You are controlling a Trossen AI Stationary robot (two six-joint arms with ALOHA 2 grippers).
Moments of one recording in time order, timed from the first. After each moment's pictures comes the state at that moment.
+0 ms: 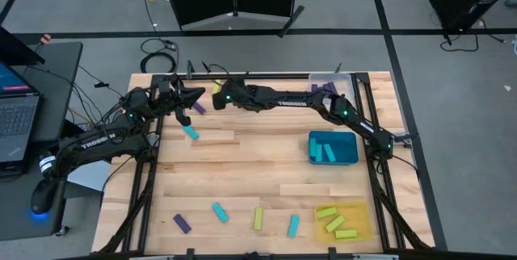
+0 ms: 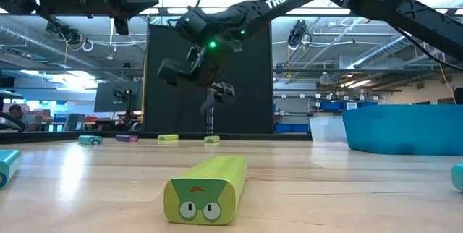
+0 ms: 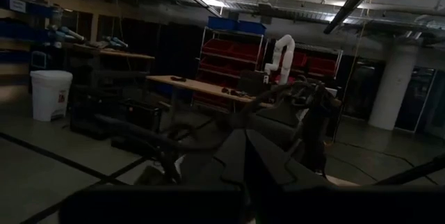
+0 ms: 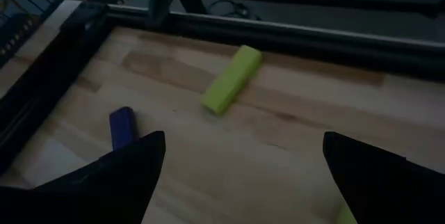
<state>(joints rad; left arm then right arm) 0.58 0.59 0.36 0.48 0.23 -0.24 -0.27 2.44 2.10 -0.43 0.45 0.83</state>
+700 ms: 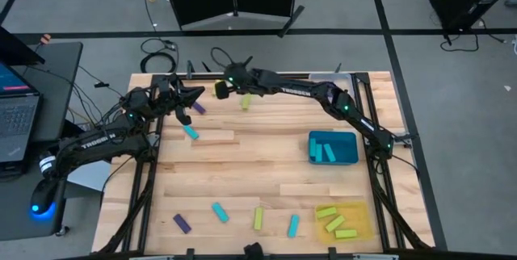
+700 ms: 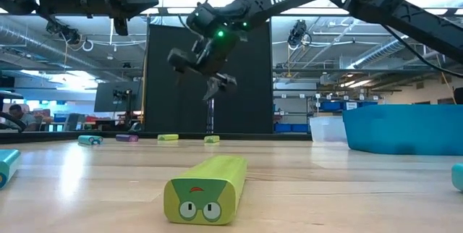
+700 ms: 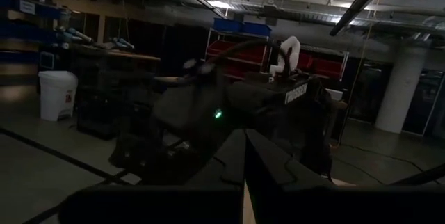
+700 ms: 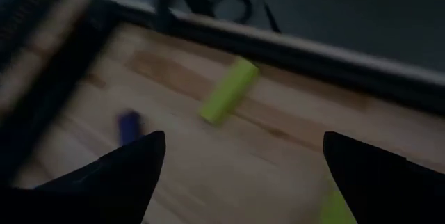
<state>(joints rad) 0.58 0.59 0.36 0.48 0.21 -0.24 -0.34 2.44 2.24 -0.60 0.26 0.75</state>
